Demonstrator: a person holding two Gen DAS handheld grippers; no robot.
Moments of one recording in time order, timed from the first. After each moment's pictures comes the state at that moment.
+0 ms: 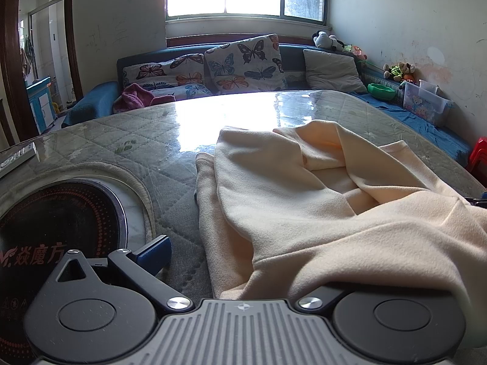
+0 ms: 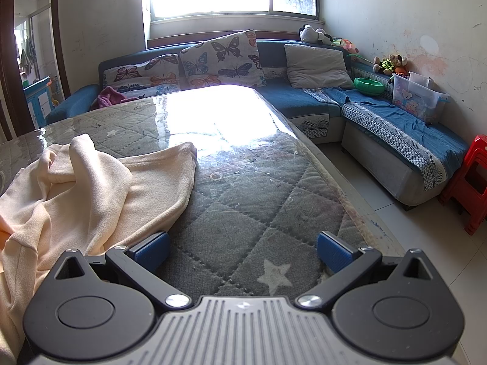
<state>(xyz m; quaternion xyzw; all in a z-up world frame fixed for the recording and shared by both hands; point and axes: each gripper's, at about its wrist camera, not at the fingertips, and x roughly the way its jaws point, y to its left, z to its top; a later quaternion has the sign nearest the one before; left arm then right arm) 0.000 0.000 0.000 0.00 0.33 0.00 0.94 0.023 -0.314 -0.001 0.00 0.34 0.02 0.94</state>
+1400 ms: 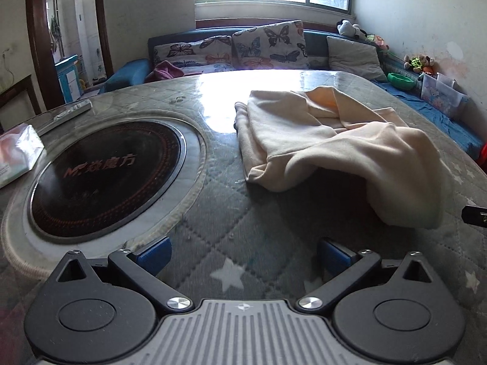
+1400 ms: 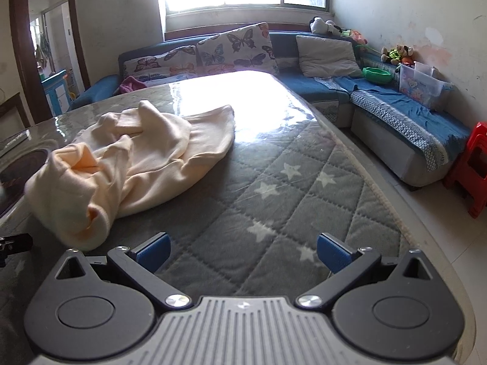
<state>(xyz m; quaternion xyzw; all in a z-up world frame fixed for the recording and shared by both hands) -0.110 0.001 0.012 -0.01 0.37 0.05 0.93 -0.097 -0.306 0.022 0.01 0.36 0.05 0.93</state>
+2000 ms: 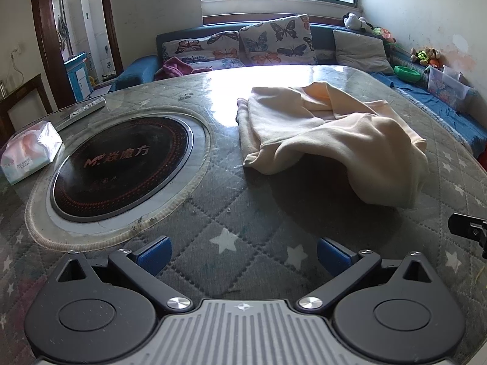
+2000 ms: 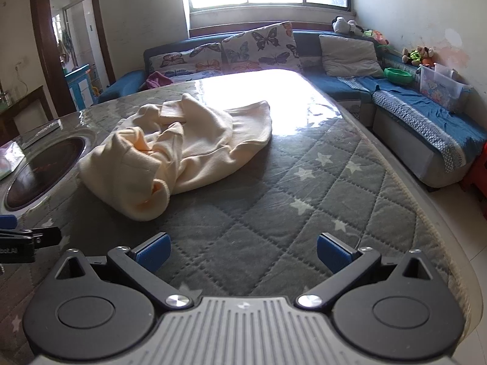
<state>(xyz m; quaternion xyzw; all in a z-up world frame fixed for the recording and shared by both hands) -0.137 -0.017 0.028 0.00 0.39 0.07 0.92 -0.133 -0.291 0.035 0.01 0.37 0.10 0.93</state>
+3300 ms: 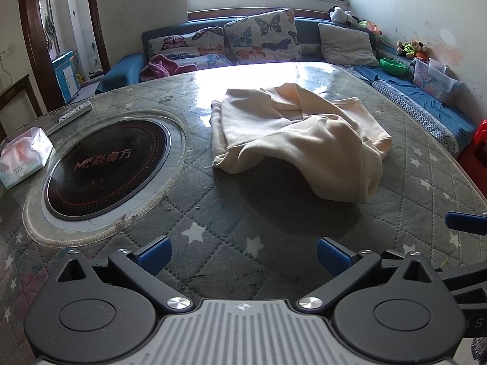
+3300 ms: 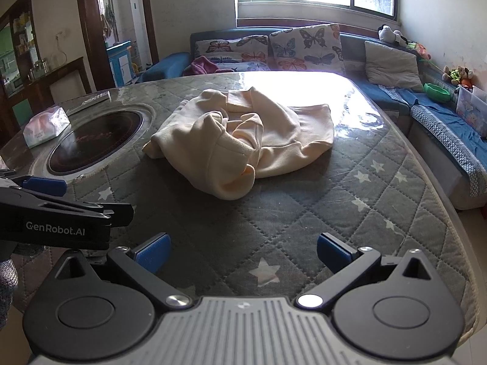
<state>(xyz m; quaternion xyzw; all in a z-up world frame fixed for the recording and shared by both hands) -0.145 -0.043 0.050 0.00 0.40 0.04 0.92 -0.165 -0.253 0.054 -0.04 0.37 0.17 0.91</state>
